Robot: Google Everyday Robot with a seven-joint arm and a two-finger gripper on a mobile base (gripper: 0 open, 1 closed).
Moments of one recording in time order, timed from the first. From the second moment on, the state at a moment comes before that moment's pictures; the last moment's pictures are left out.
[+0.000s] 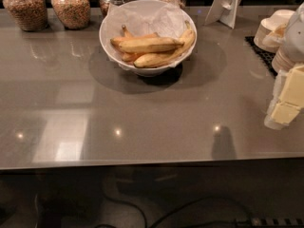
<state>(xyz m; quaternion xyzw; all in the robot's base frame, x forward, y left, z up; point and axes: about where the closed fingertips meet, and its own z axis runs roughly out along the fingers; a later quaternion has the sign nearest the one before) 0.438 -0.217 0.976 -0.60 0.78 -0.03 0.16</state>
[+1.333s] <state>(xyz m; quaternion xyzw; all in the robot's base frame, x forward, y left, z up) 0.504 -0.154 0.989 -0.62 0.74 0.00 0.27</state>
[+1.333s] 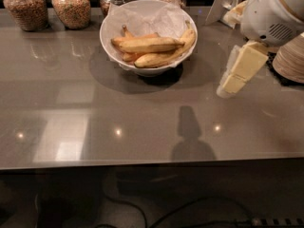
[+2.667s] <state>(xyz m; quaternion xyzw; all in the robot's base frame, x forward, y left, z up) 0.614 -0.050 0.985 -0.63 0.70 0.07 0.34</state>
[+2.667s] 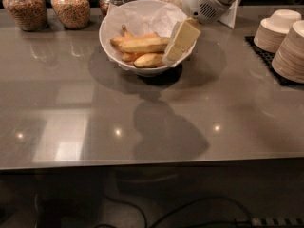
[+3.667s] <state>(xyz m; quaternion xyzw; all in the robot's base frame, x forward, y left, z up) 0.661 -0.013 0.974 -0.59 0.70 0.12 0.39</state>
